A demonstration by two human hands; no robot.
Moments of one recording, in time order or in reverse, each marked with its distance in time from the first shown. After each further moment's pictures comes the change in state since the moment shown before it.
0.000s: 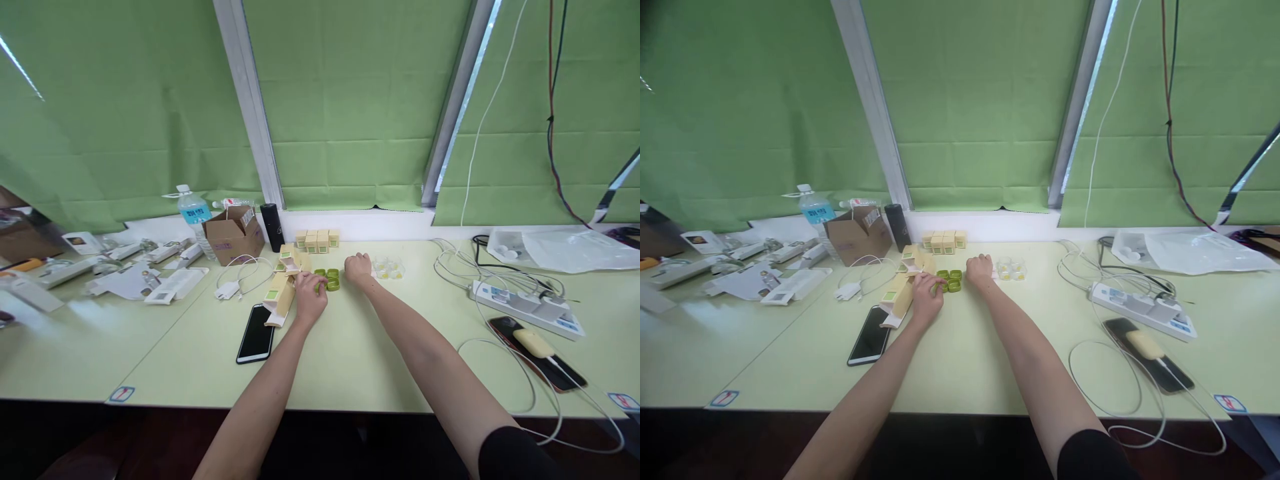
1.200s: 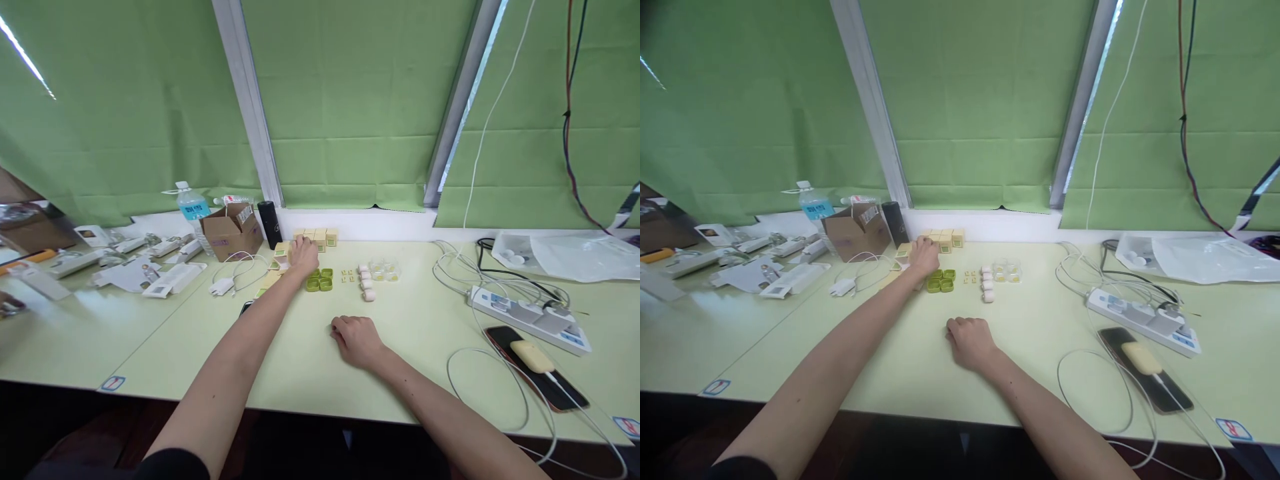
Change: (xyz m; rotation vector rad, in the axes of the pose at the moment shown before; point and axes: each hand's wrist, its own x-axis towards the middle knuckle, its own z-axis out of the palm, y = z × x) left_hand 0.119 -0.007 0.026 1.070 -0.500 0.016; right_hand -0.186 -0.007 0.010 0.279 -0.016 -0.412
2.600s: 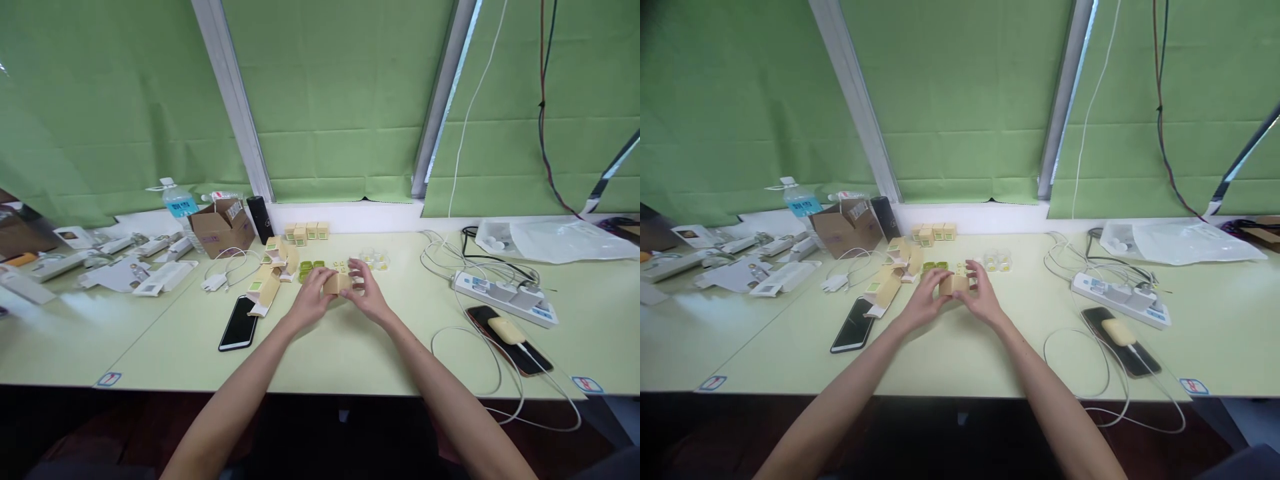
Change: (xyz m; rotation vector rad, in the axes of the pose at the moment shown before) left_hand -0.146 0.050 -0.015 -0.827 0.129 0.356; right_hand 0.011 0.044 -0.032 0.957 0.583 0.105
